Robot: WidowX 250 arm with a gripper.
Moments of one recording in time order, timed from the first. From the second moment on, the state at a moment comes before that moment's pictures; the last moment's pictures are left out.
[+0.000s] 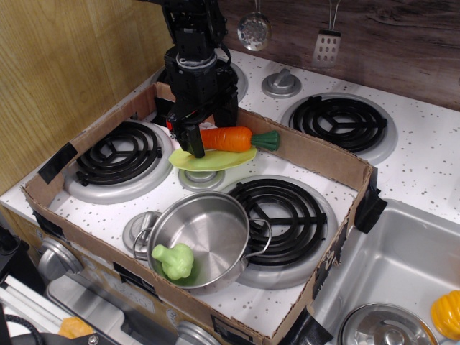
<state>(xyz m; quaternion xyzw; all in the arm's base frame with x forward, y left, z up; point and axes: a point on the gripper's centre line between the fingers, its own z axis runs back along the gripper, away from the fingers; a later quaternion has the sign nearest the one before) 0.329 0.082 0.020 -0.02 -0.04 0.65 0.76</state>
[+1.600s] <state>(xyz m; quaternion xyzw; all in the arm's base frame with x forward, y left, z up) 0.253 0.140 0.064 0.00 -0.12 0.69 0.71</state>
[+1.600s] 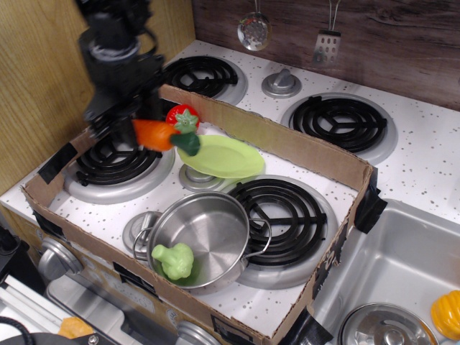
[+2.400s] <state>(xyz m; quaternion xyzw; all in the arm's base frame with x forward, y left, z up) 0.198 0.160 0.043 -0.01 -0.13 0.71 0.69</state>
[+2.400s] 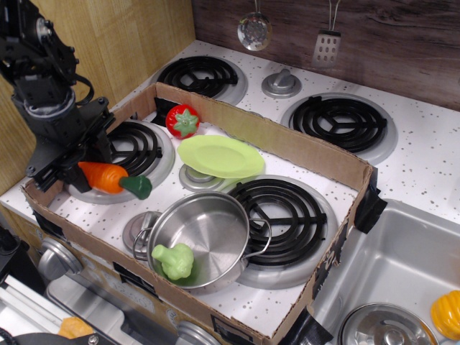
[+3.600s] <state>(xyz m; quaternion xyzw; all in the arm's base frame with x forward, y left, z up) 0.222 0.150 0.071 0.01 -0.15 0.63 0.76</state>
